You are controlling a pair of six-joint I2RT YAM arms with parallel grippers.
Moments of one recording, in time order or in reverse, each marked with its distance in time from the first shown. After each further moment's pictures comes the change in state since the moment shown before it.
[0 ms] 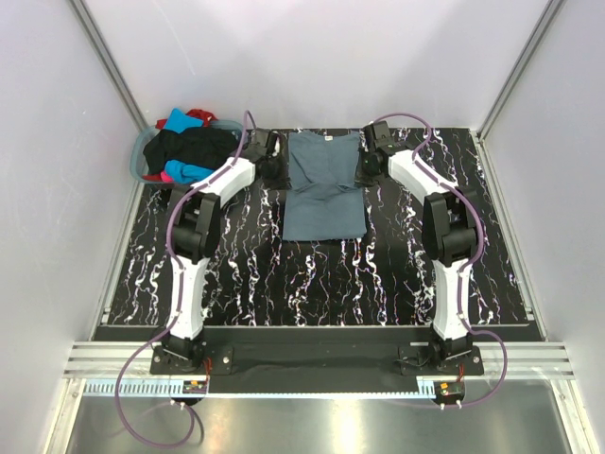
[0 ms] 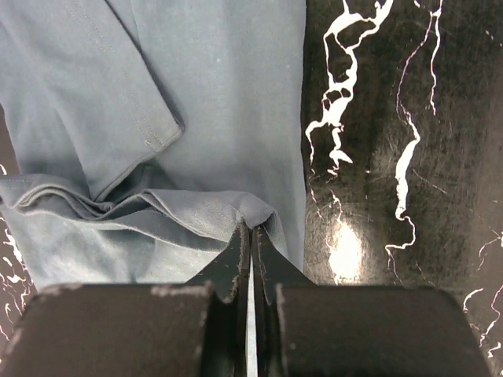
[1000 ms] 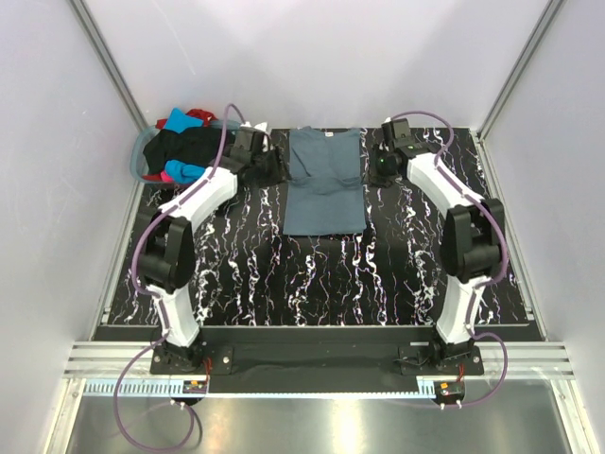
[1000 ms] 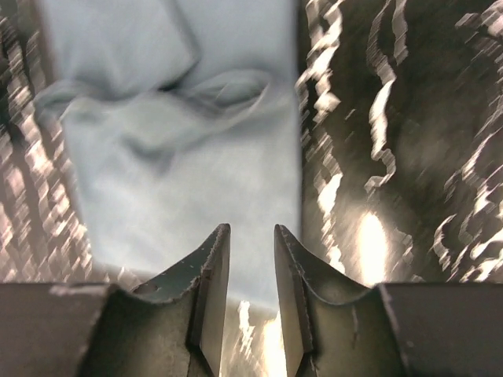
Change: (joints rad) left arm -0.011 -0.340 -0.285 0.104 -0.007 0.026; right arm -0.044 -0.184 -0.134 -0.004 -0.058 0.018
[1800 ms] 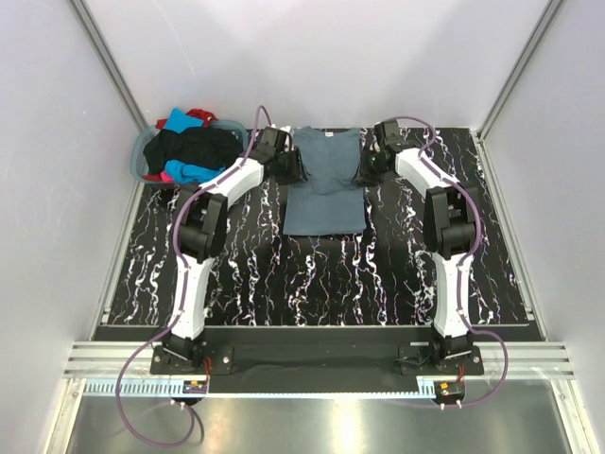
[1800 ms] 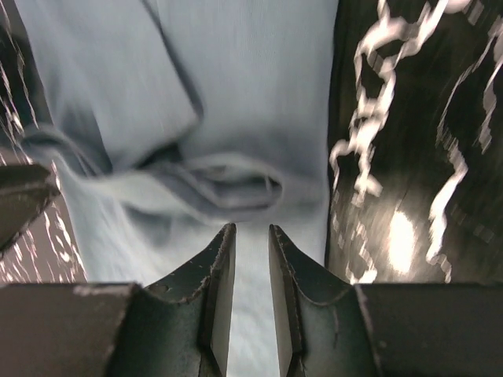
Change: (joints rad) left arm -0.029 0.385 0.329 0.000 0.047 0.045; right arm -0.026 0.262 0.177 0.030 -0.168 0.009
